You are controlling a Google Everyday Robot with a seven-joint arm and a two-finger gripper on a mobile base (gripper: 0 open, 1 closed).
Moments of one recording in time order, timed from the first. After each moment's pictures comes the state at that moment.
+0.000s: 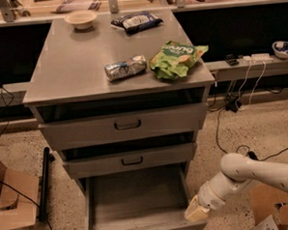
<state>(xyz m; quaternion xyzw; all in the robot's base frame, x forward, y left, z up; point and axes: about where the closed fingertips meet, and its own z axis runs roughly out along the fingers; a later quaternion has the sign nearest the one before) 0.388 -0.161 0.405 -0.54 0.76 0.36 0.07</state>
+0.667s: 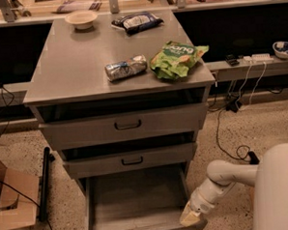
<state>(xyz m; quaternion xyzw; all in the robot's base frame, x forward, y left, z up) 0.397 -0.148 0.324 -0.54 0.76 0.35 0.03</state>
